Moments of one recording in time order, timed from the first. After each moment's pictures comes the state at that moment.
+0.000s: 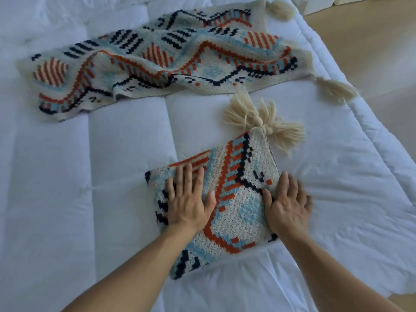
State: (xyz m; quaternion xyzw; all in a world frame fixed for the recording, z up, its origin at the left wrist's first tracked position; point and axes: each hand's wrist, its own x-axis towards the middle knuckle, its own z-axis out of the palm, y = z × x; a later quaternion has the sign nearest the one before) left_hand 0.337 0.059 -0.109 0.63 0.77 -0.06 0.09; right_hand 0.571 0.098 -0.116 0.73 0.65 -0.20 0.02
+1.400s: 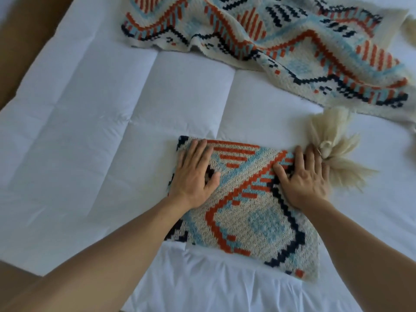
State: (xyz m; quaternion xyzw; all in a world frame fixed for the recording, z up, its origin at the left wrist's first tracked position) left_hand 0.318 0.045 -0.116 0.53 0.84 0.08 0.14; right_hand 0.534 0.232 -0.135 0.52 0.84 -0.14 0.11
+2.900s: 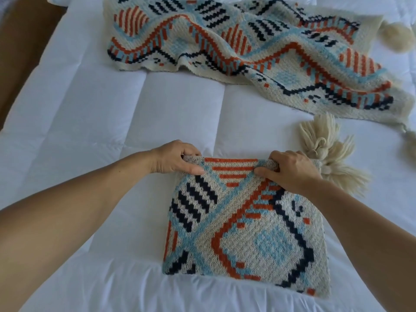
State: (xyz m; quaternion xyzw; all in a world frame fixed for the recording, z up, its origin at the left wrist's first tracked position) left_hand 0.198 0.108 -0.050 0.47 0.71 0.08 0.51; right_hand 0.487 0.265 -0.083 0.32 0.93 -0.18 0.06
